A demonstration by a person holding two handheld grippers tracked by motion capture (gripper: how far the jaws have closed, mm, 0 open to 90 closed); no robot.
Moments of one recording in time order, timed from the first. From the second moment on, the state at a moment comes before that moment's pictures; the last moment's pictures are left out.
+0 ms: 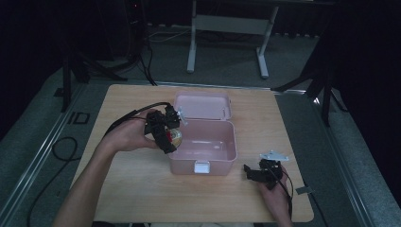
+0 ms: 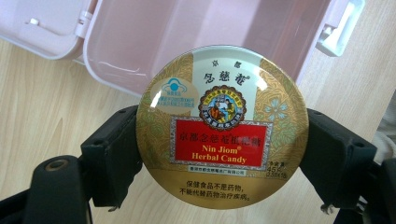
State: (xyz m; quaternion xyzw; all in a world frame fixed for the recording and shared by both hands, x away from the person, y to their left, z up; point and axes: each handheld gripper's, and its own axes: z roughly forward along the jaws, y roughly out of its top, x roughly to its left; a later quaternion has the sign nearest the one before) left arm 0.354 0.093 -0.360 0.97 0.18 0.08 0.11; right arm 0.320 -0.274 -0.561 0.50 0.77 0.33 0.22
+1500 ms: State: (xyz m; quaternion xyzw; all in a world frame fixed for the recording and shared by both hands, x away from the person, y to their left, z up) left arm 0.359 0.059 -0.376 0.98 0.16 0.07 0.10; right arm 0.320 -0.274 -0.561 0.50 0.77 0.33 0.22
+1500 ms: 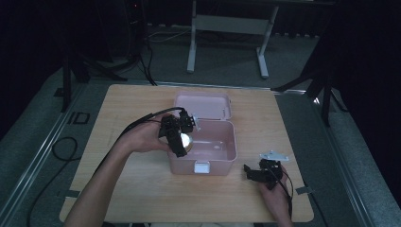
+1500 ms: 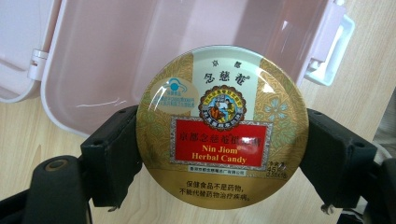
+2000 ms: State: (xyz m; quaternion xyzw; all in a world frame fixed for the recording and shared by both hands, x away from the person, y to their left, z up) left arm 0.360 0.055 -0.376 0.98 0.16 0.07 0.11; right arm 0.320 -0.274 -0.561 0.50 0.77 0.33 0.22
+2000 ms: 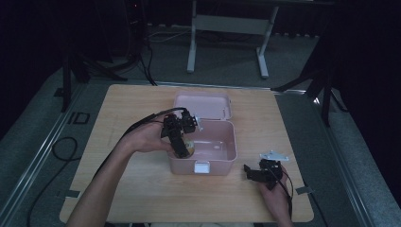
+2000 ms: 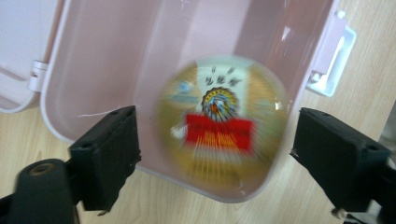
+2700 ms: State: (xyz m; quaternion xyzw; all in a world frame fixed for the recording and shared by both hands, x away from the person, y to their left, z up) left arm 0.346 0.091 -0.352 0.96 0.20 0.14 0.13; right arm 0.320 -0.274 -0.561 0.50 0.77 0.33 0.22
